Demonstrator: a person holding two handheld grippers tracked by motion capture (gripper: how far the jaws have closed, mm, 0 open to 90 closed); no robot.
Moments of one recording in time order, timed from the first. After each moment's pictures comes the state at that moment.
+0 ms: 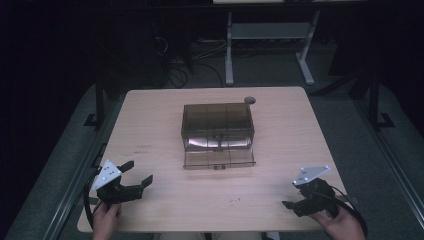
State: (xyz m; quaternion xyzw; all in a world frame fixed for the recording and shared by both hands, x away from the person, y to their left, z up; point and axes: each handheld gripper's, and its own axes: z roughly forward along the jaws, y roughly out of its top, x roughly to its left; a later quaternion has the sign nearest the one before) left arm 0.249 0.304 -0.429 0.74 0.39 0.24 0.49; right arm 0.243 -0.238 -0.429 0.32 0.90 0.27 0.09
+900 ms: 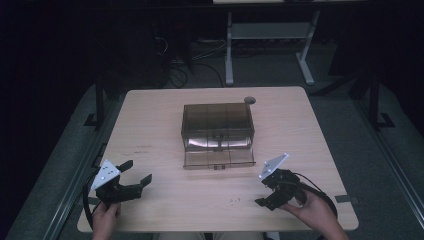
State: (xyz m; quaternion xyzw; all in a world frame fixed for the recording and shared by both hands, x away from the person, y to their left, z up) left arm 0.249 0.306 -0.429 0.74 0.39 0.24 0.49; right arm 0.273 -0.164 -0.416 0.23 0.94 0.25 0.03
